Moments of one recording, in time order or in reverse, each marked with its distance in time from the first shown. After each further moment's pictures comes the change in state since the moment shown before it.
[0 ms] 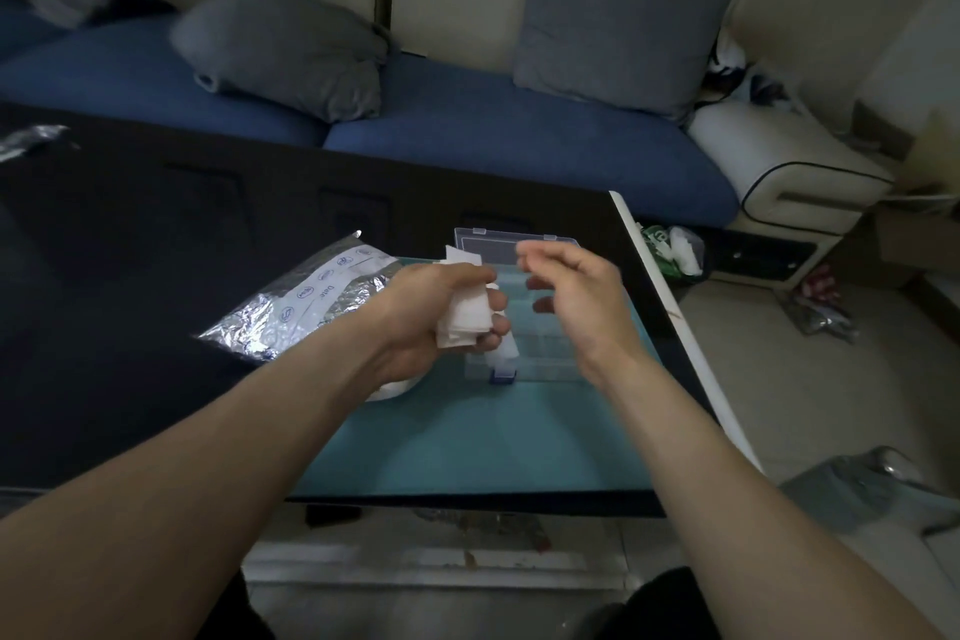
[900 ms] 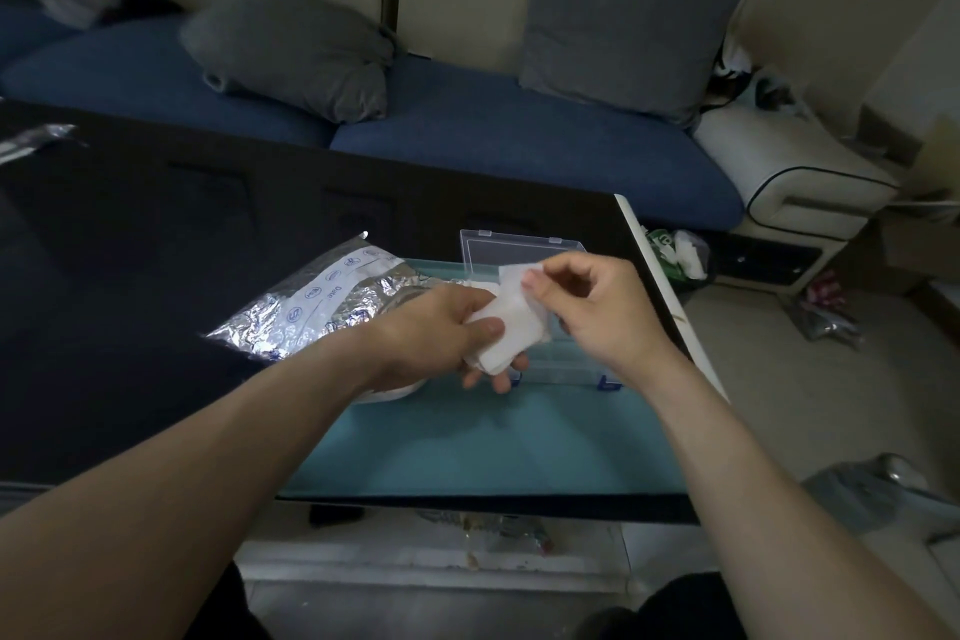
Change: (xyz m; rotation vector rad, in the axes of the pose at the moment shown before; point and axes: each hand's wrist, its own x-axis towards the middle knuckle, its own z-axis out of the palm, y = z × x) left_hand -0.005 -0.012 -0.015 0.706 -0.219 0.156; right_hand 0.001 0.004 -0.020 -0.204 -0.194 -0.247
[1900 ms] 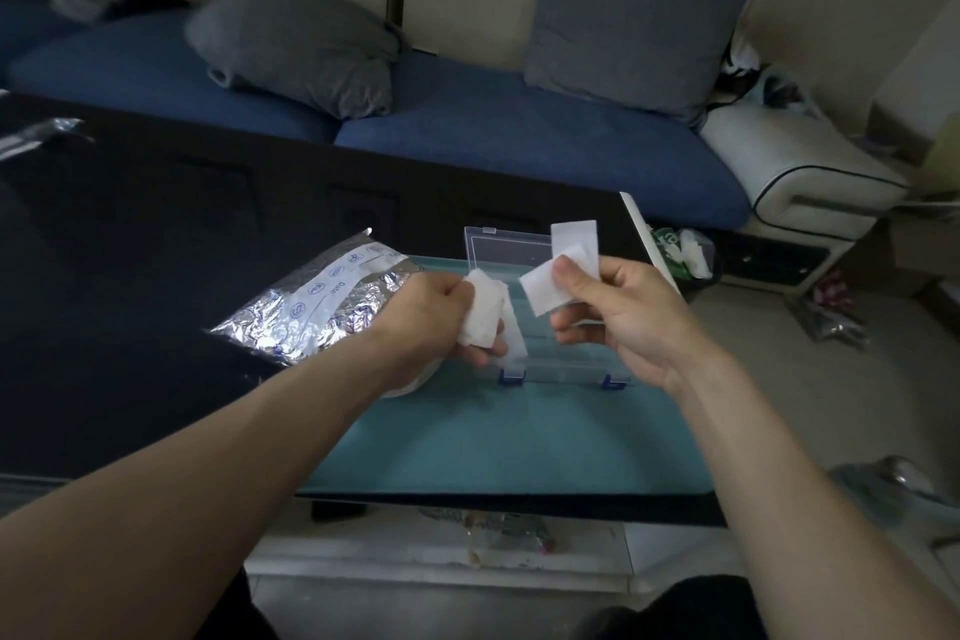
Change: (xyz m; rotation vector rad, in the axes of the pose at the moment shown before) left_hand 0.012 -0.009 0.004 -0.307 0.390 -0.113; right_hand -0.003 -0.009 -0.017 0.388 -0.059 0.374
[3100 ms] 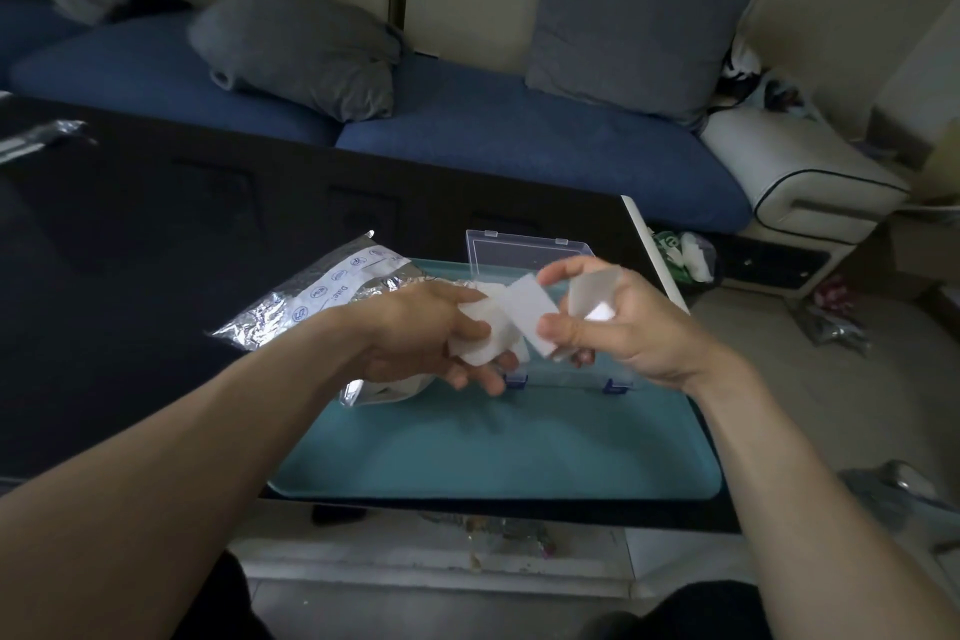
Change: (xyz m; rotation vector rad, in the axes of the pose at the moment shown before) left_hand -0.002 0.012 -0.022 0.073 -0.429 -0.159; right_hand -0.006 -0.005 -0.007 -0.292 -0.308 -0.137
